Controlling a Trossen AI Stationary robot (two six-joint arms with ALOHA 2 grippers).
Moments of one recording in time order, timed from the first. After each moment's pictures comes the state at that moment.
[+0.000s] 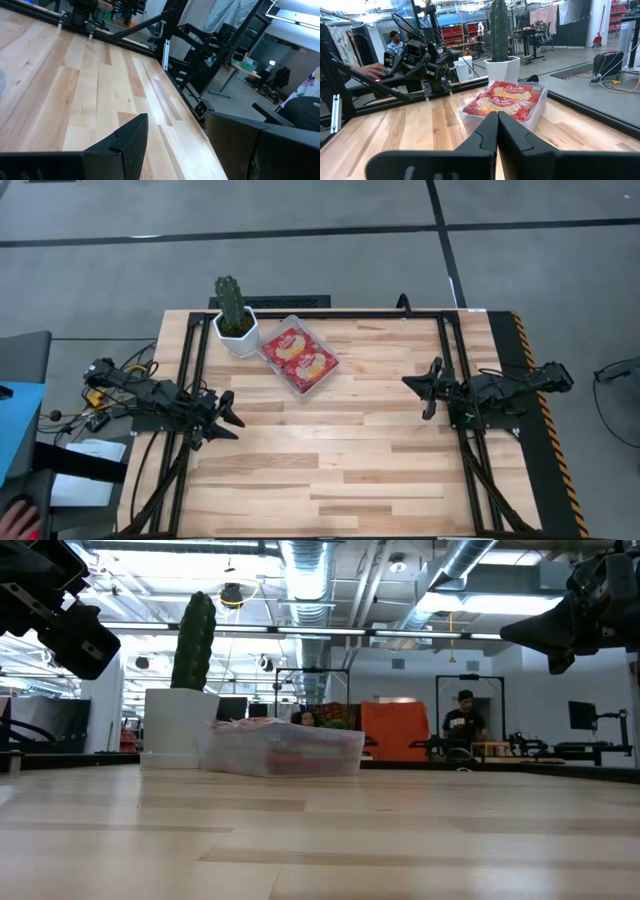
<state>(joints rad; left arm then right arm) -0.38 0.01 0.01 0.02 -0.02 -0.44 0.25 0.04 0.01 0.06 0.58 0.13</state>
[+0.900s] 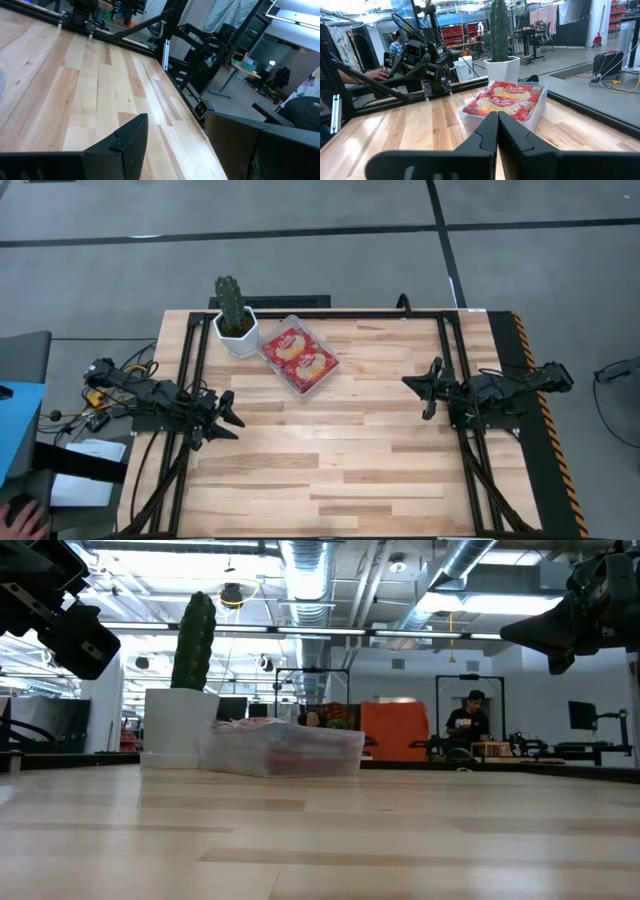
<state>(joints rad) -0.38 0.01 0.01 0.02 -0.02 -0.44 0.25 0.04 0.01 0.06 0.58 0.13</state>
